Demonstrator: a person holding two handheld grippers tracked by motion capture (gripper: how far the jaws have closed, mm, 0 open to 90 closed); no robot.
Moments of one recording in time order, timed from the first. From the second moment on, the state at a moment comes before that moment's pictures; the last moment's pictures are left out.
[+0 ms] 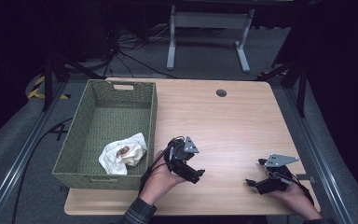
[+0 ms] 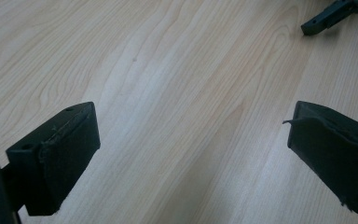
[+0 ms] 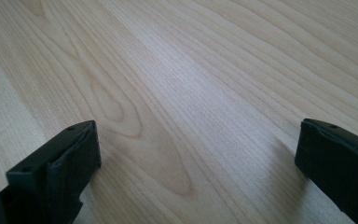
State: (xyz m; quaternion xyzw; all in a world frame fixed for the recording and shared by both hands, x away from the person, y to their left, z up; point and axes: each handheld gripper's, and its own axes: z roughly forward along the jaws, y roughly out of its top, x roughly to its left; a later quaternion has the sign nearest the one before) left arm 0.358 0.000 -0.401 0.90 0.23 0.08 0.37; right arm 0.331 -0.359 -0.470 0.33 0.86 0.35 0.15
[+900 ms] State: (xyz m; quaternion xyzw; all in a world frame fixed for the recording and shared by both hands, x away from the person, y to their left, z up) left arm 0.368 0.012 -0.371 0.90 0.23 0.07 0.37; right arm 0.330 -0.359 -0.470 0.34 0.86 0.35 0.15
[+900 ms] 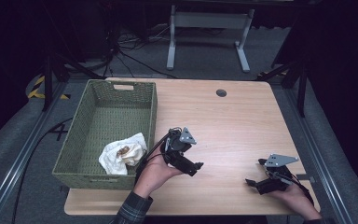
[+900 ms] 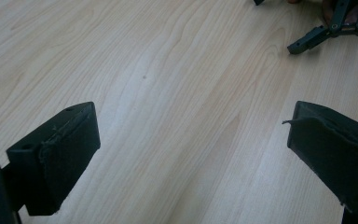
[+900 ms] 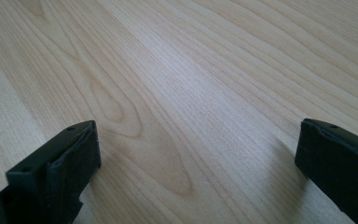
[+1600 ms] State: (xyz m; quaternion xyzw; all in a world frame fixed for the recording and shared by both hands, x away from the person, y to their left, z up) left arm 0.382 0.034 -0.347 0.90 0.23 0.07 0.37; right arm 0.330 -0.359 -0.470 0.34 0.86 0.35 0.15
